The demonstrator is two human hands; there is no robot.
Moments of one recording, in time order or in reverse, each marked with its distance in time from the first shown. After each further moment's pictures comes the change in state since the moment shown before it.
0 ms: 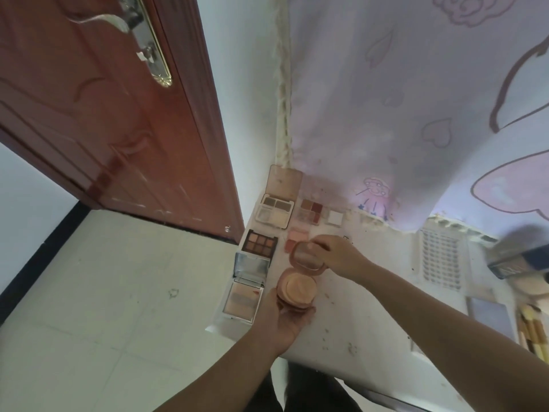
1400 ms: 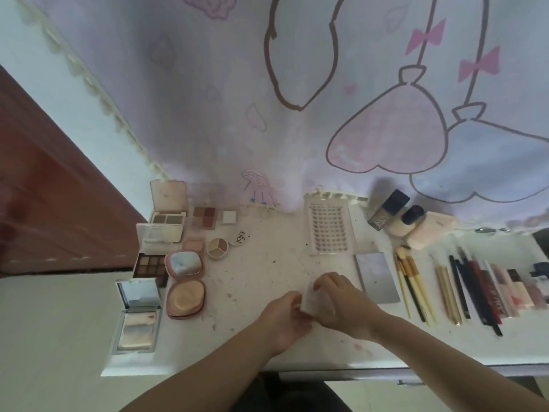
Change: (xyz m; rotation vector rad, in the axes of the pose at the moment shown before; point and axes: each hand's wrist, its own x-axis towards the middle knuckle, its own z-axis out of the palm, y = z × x) left_hand 0.020 -0.146 0.091 0.742 -0.126 -0.212; right_hand -0.179 0.154 -0.039 -0.255 0.060 0.118
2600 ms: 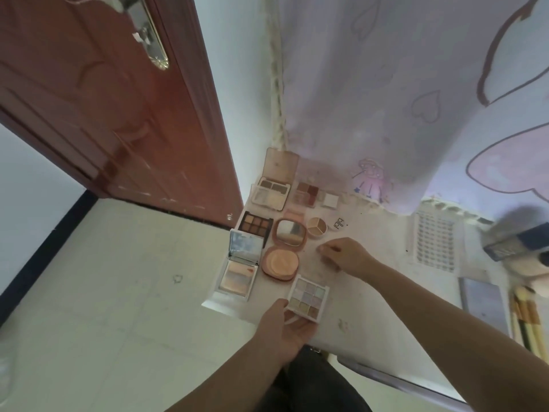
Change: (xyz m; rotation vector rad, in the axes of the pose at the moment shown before) left_hand -0.083 -0.007 -0.126 -0.748 0.237 0.084; right_hand 0.139 -0.129 0.029 0.321 -0.128 0.093
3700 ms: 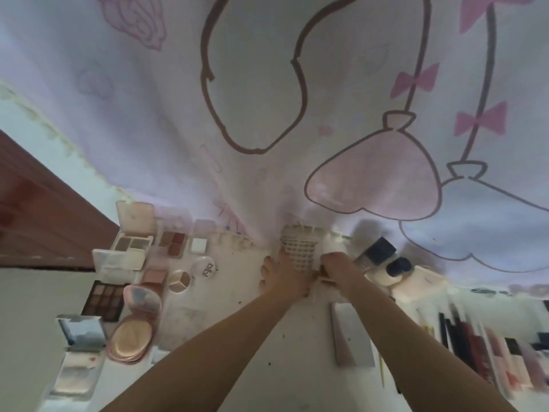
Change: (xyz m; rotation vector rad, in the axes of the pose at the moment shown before) left_hand 0.130 -0.113 0.269 1.754 0.322 0.692; right_hand -0.031 0.135 -0.181 0.722 0.301 0.513
